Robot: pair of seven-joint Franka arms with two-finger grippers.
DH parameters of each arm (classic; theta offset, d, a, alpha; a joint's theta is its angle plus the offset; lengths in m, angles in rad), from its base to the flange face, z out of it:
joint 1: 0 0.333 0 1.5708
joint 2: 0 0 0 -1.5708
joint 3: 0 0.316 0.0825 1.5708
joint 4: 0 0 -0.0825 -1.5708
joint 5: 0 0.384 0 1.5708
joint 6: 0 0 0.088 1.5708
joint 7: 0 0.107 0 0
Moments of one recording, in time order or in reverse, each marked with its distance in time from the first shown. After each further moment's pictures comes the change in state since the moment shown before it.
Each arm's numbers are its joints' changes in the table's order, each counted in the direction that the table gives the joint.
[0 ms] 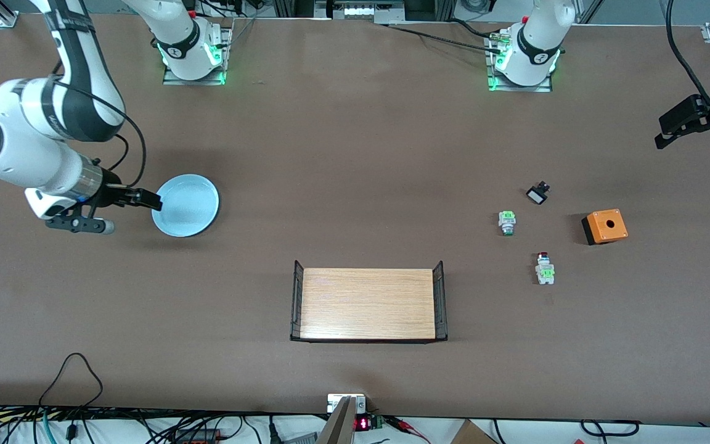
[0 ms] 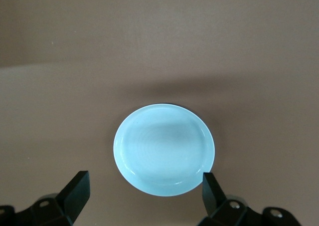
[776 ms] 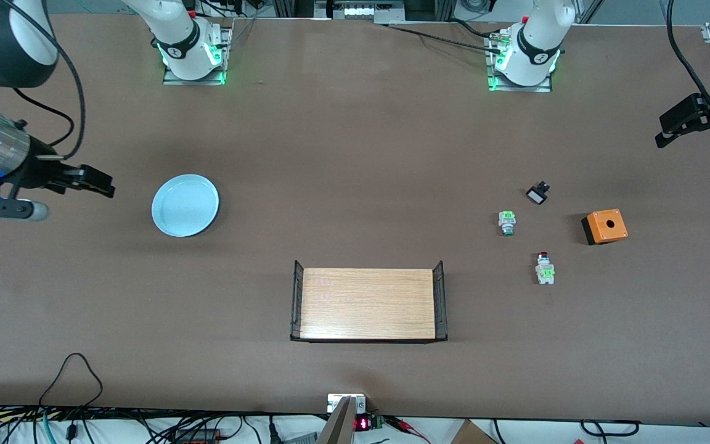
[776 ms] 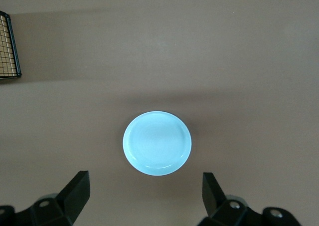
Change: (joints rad) left arm 0.000 0.000 0.000 0.001 0.000 -0.007 0.000; right arm 0.013 0.001 -0.019 0.406 -0.071 -0.353 -0.027
